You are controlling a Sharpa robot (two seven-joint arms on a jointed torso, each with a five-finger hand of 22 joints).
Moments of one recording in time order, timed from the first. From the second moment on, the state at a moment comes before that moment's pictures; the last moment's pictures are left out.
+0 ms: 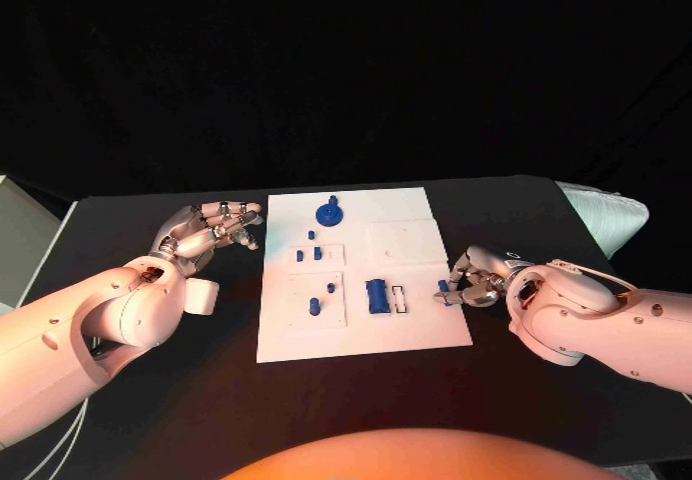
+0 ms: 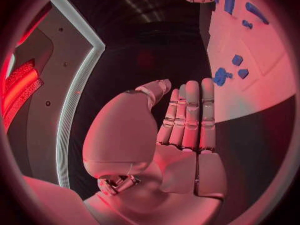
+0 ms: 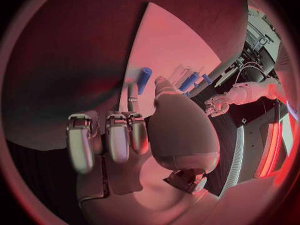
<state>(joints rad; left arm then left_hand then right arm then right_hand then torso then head) 0.86 -0.90 0.28 1.53 -0.25 -0.23 0.29 1.37 -0.17 0.48 0.08 0.26 0.88 0.19 0.31 0.20 0.94 0.13 0.52 0.13 0.98 0.06 1.11 0.38 0.17 0.84 0.16 0.93 0.62 1.03 -1.14 -0.12 1.78 -1.46 -0.42 -0.54 1.20 -0.15 -0.07 0.30 0.34 1.10 0.06 0.31 0.47 1.46 -0.01 1.57 1.31 1.47 -0.07 1.57 1.31 0.01 1.47 0.03 1.57 1.31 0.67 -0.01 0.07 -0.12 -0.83</state>
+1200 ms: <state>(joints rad) 0.86 -0.90 0.28 1.53 -0.25 -0.24 0.29 1.38 -0.16 0.48 0.08 0.26 0.88 0.19 0.31 0.20 0.94 0.13 0.52 0.13 0.98 0.06 1.11 0.38 0.17 0.84 0.16 0.93 0.61 1.01 -1.11 -0.12 1.81 -1.48 -0.45 -0.55 1.36 -0.22 0.28 0.29 0.52 1.12 0.06 0.27 0.45 1.46 -0.01 1.57 1.31 1.47 -0.07 1.57 1.31 0.01 1.47 0.03 1.57 1.31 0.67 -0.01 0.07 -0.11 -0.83</state>
